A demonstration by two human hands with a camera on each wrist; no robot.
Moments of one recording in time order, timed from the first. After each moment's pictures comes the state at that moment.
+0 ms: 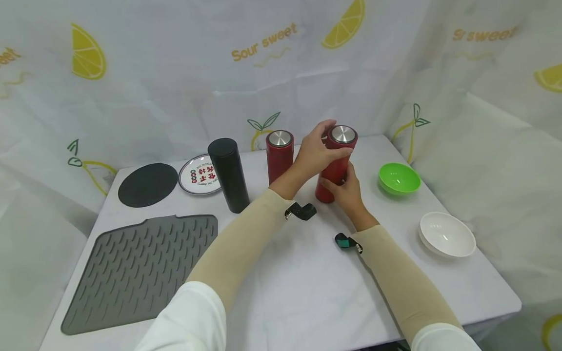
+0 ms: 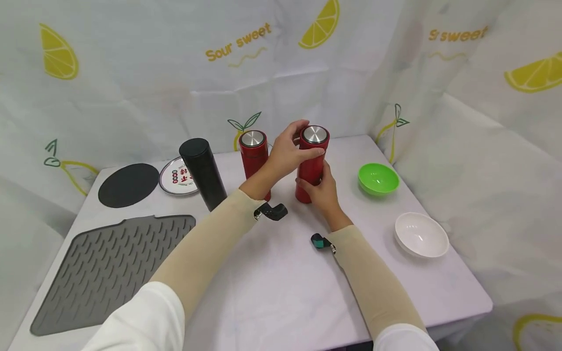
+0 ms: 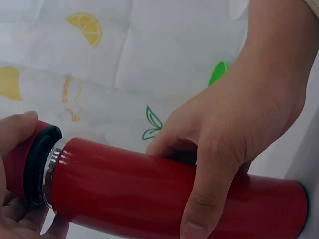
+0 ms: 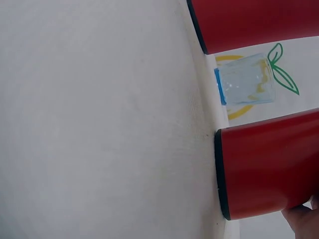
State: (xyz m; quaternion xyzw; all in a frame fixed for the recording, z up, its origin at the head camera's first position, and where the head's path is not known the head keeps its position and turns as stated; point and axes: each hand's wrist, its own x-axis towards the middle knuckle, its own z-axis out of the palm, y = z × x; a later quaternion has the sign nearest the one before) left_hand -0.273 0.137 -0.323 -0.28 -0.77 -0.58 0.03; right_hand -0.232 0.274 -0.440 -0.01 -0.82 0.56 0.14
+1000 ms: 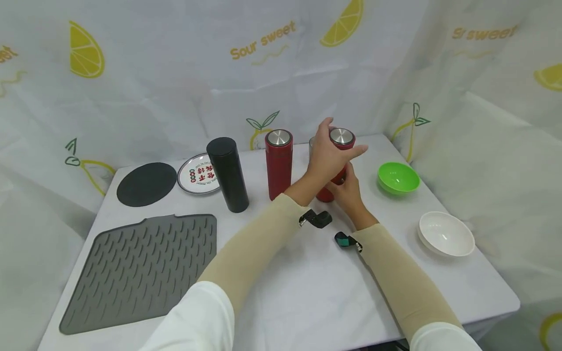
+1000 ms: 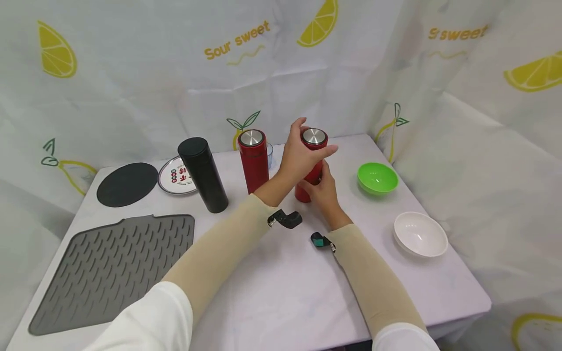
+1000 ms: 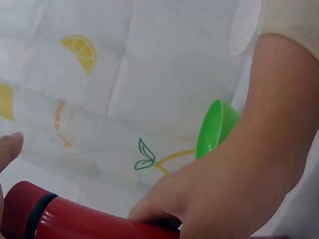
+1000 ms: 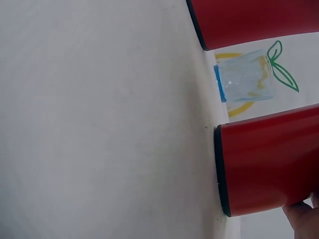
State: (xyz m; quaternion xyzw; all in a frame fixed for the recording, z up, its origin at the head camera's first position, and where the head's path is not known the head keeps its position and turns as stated) left_hand -0.258 0.164 -0.332 -0.20 -0.79 -0.58 0.07; right_hand -0.234 0.279 -0.446 0.02 -0.82 0.54 0.16
